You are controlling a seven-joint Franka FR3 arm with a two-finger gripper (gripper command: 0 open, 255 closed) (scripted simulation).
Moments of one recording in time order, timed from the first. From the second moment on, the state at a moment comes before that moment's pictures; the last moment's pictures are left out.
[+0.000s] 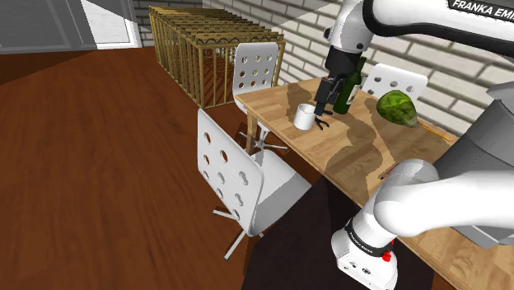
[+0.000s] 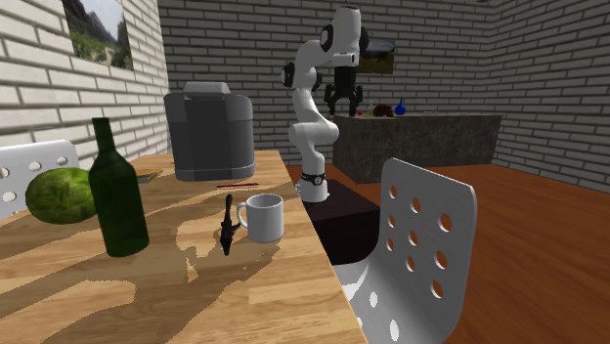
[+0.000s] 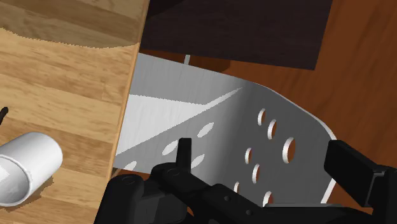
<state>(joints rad) -0.02 -0.83 0.00 -2.37 0.00 1.52 -0.12</state>
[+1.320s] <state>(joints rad) -0.10 -0.39 -0.30 -2.35 -0.12 1.97 -0.43</state>
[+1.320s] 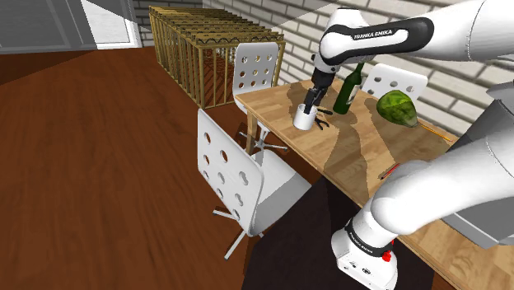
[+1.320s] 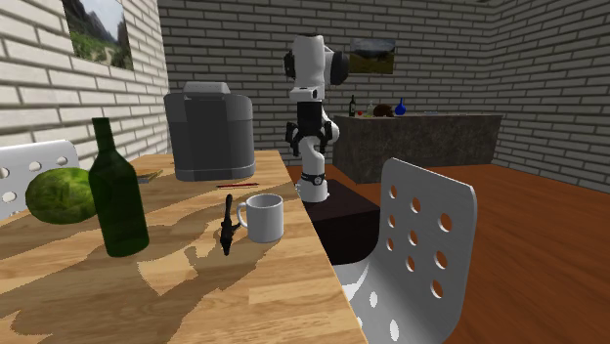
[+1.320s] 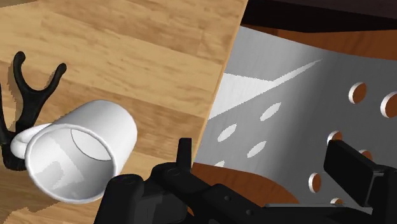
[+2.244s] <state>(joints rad) -0.13 0.08 -0.44 -2.09 0.06 2.18 -0.72</state>
